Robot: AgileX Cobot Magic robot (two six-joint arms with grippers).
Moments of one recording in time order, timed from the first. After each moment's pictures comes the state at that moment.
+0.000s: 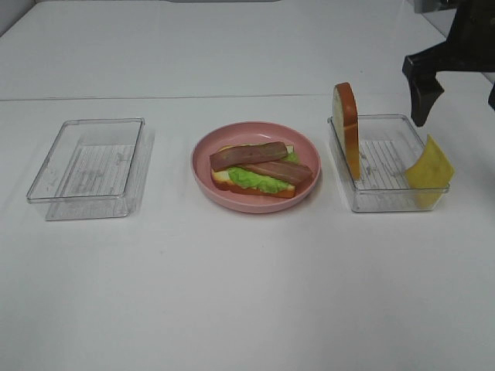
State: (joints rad) left arm 0.06 0.00 -0.52 -0.03 1.08 -0.01; right arm 0.13 1.88 -1.58 -0.10 1.20 0.04
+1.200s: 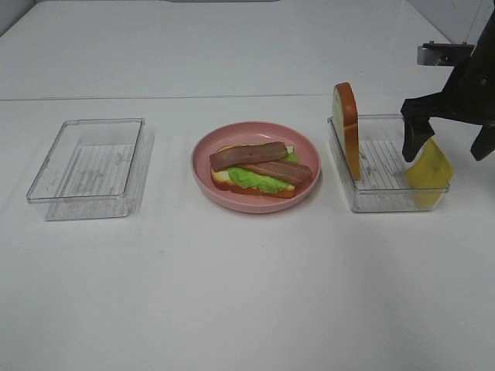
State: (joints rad) left arm 0.06 0.00 -0.52 -0.03 1.08 -0.01; right arm 0.00 2.01 -1.47 0.07 0.99 -0.07
